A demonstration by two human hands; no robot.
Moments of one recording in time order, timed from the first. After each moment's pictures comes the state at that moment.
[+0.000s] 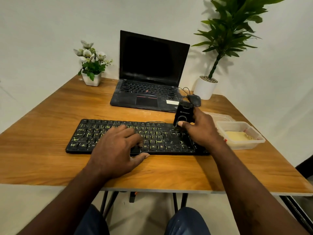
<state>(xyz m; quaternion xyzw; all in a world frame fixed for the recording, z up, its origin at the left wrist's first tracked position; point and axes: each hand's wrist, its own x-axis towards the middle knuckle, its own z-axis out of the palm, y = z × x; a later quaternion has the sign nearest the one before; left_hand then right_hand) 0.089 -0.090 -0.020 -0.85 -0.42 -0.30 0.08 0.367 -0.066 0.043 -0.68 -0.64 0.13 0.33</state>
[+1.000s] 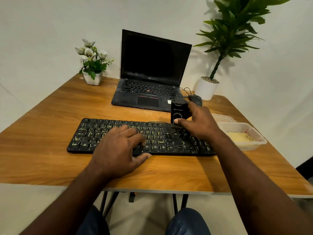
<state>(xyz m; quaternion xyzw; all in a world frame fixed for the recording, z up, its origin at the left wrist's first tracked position) 0.090 -0.088 -0.020 -0.85 -0.42 -0.30 0.08 0.367 -0.042 0.054 -0.63 -0.72 0.07 0.27</state>
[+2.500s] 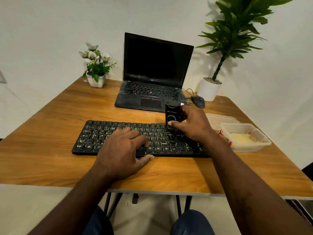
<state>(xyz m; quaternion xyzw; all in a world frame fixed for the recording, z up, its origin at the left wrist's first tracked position) 0.090 -0.088 -0.021 -0.85 -0.43 -0.30 0.09 0.348 -0.036 0.045 -0.62 -0.71 0.12 0.31</state>
